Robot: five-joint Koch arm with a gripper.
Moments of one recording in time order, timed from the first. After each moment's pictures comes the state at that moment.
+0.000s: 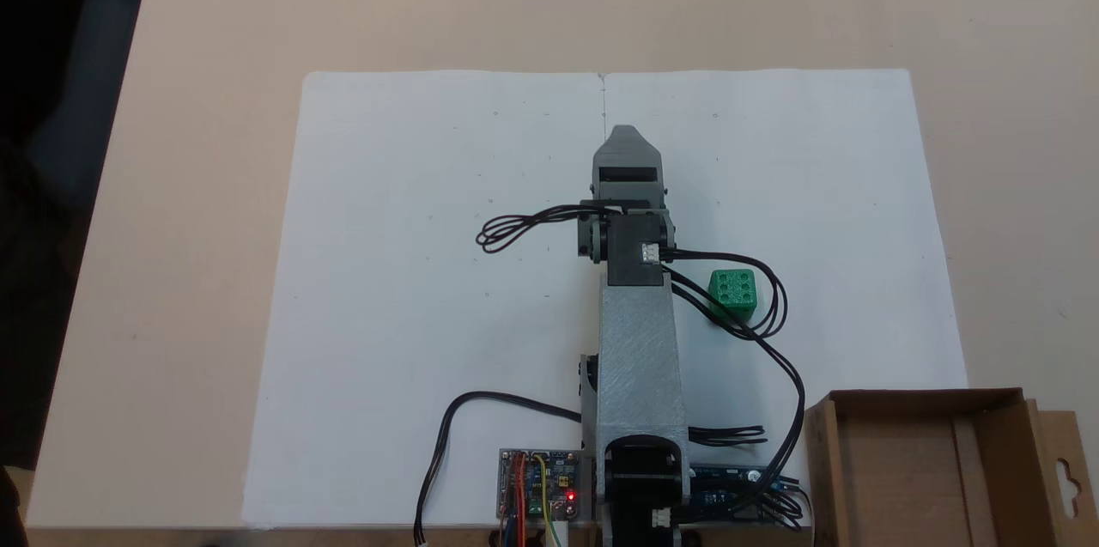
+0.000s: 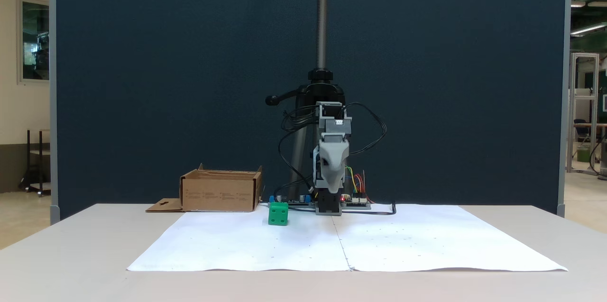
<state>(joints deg) -0.5 129.1 131.0 24.0 1.3</state>
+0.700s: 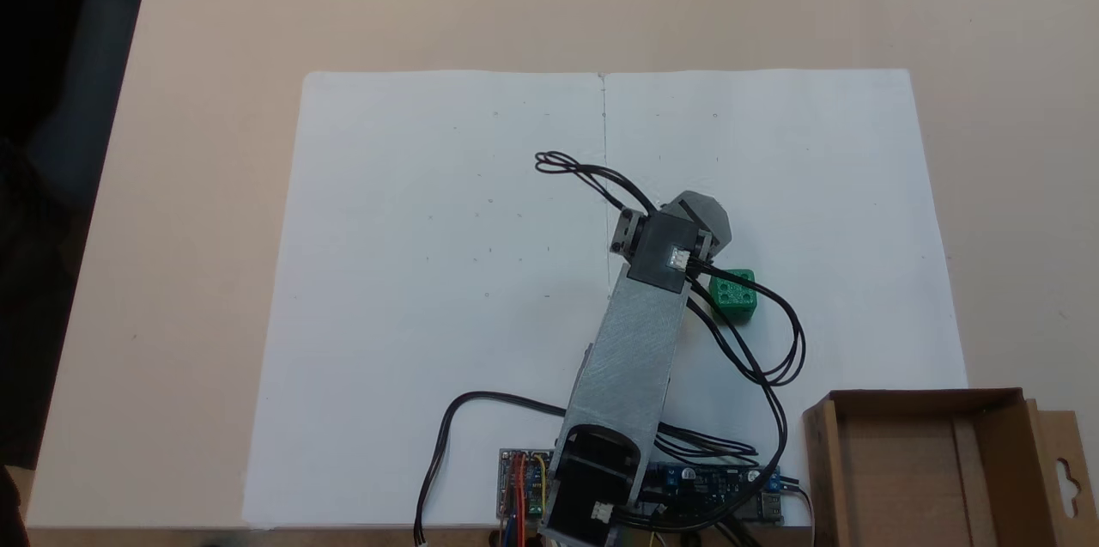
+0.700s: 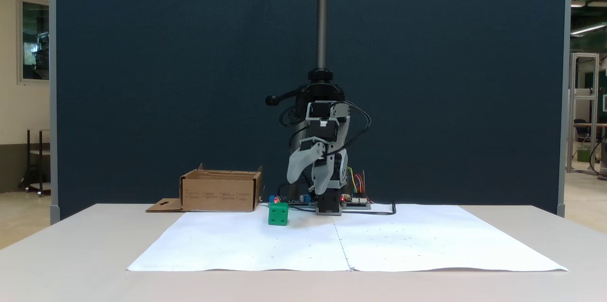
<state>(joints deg) 18.8 129.1 127.5 42.1 35.2</state>
